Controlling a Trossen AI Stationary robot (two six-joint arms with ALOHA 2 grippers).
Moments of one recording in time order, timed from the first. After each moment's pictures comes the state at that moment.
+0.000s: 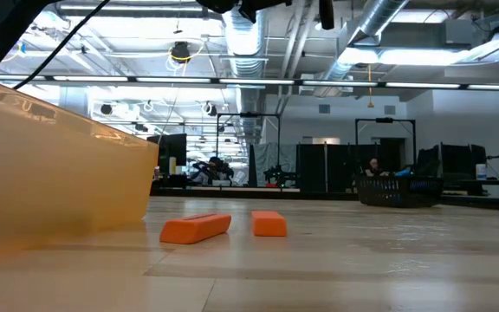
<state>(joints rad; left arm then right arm) 0.18 2.03 1.81 0.34 0.55 -0.45 0.05 0.92 1.29 -0.71 0.19 0.49</state>
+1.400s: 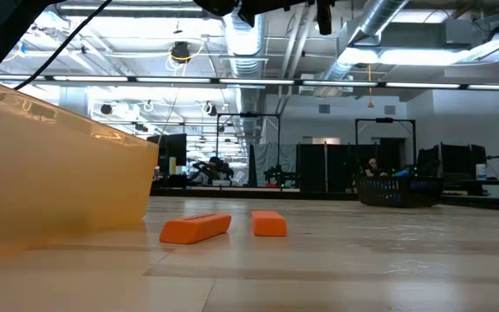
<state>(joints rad) 0.20 2.03 1.81 0.33 0.55 -0.43 -0.04 0.94 1.29 -0.70 0.05 0.33</state>
